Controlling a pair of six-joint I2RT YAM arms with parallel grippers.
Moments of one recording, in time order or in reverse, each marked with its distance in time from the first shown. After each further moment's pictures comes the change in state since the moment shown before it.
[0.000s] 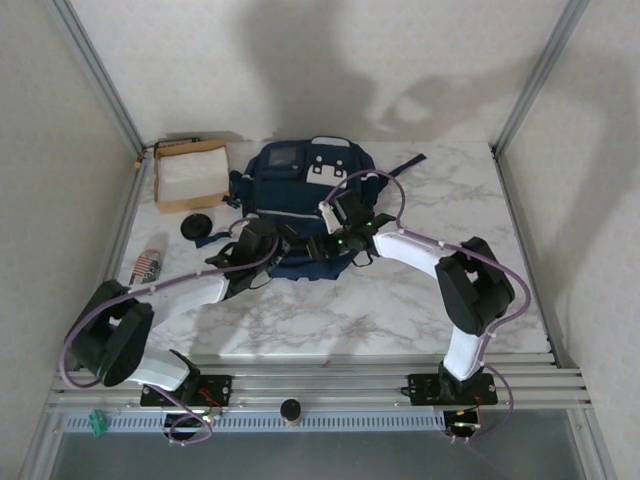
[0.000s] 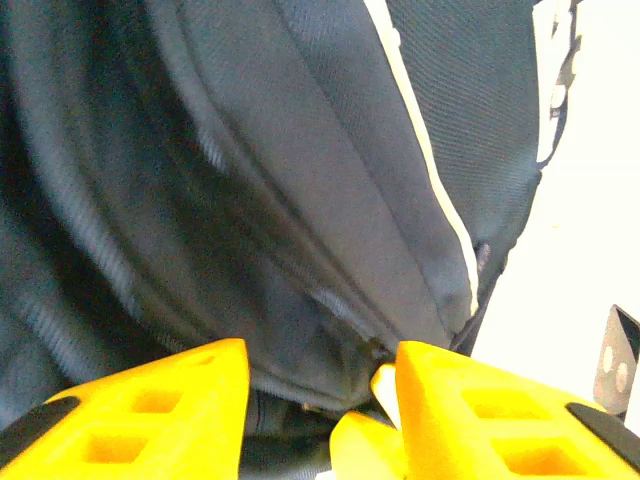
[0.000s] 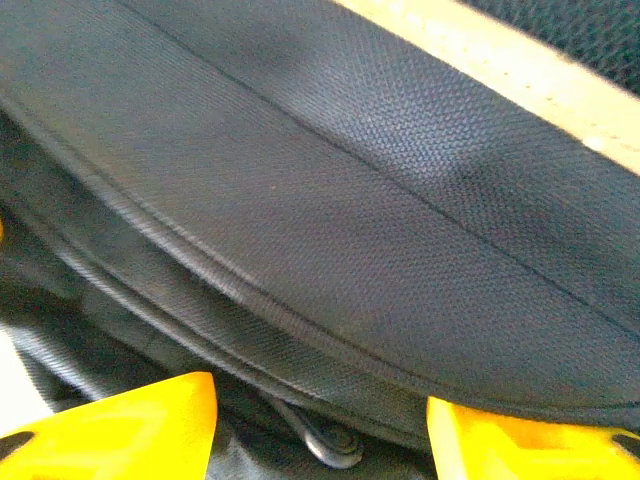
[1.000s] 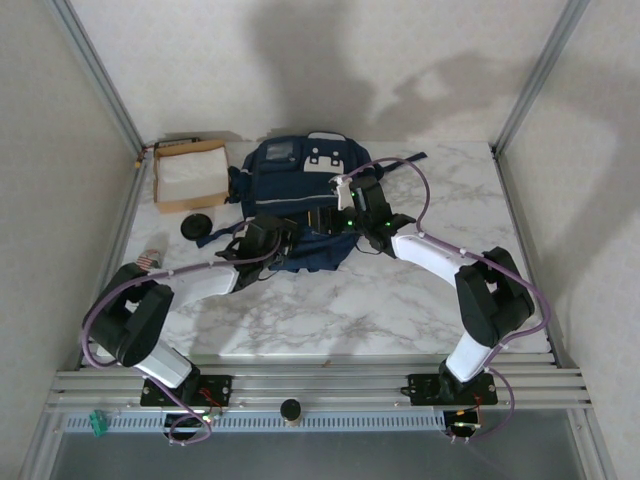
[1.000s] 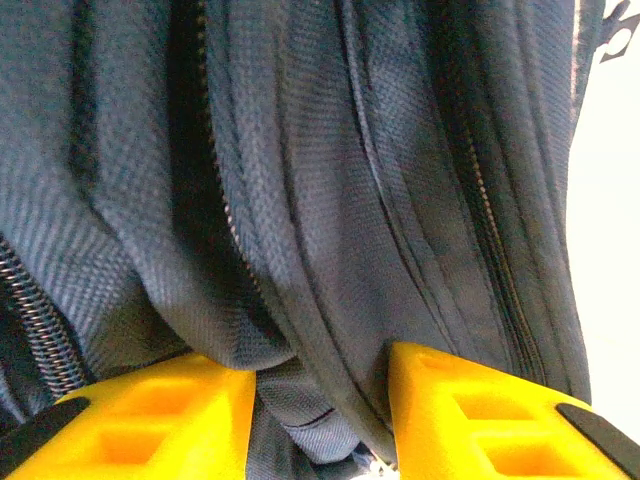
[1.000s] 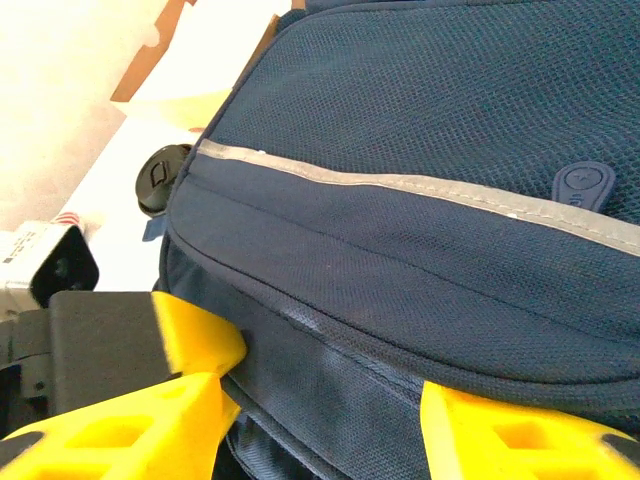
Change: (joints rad) left arm 0.024 0.165 0.066 0.113 0.016 -0.332; right arm -0.068 -0.094 -0.072 0.323 -0.082 0.132
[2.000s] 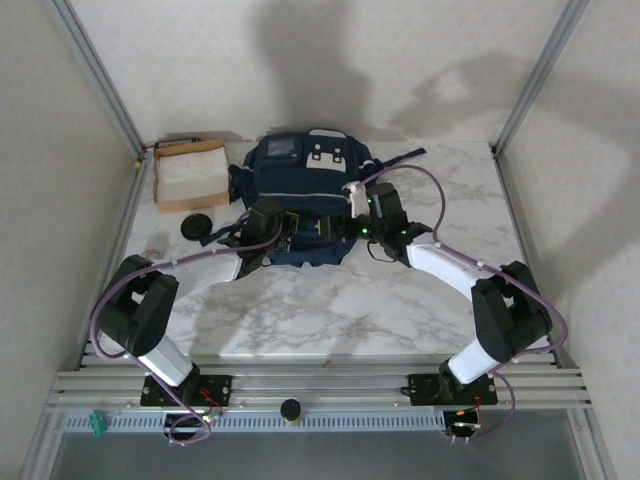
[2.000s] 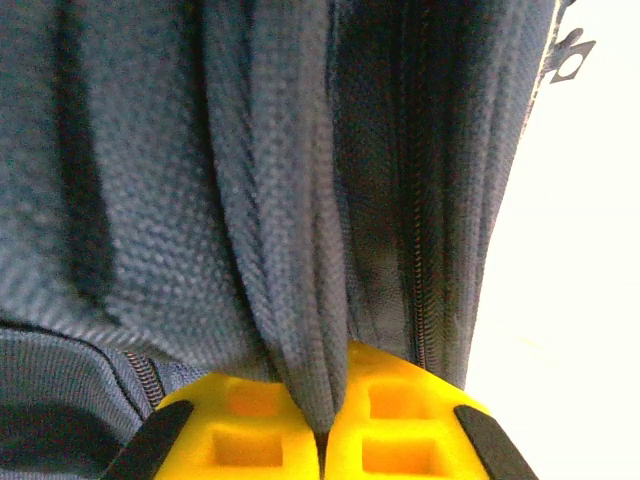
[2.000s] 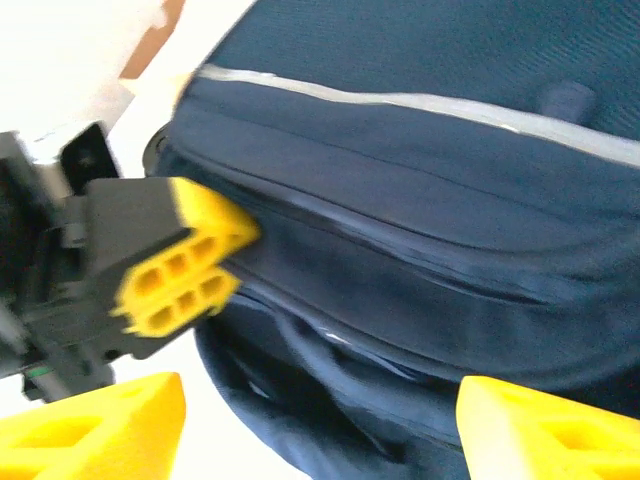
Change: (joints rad) left arm 0.032 0.044 0.109 -0.028 0.044 -0.064; right arm -0.069 -0.116 -0.130 -0.009 -0.071 -0.028
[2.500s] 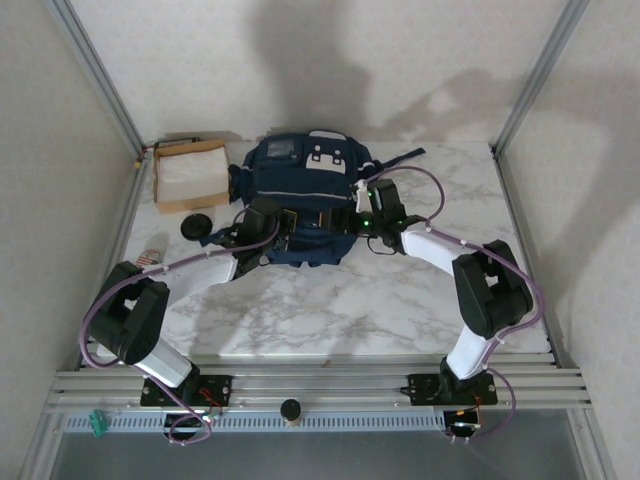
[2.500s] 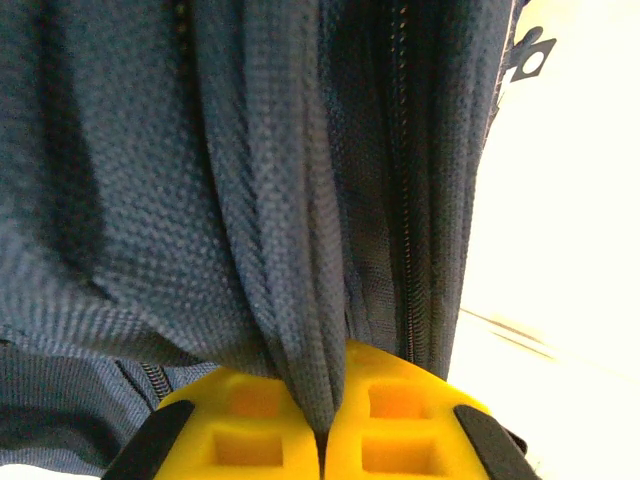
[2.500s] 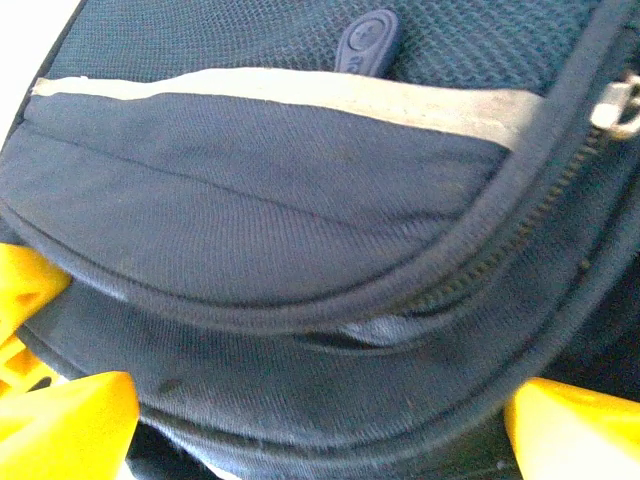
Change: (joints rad) left arm -0.006 -0.048 0.003 -0.042 -0.006 0.027; right arm -0.054 0.172 0.085 -0.008 -0.053 0.153
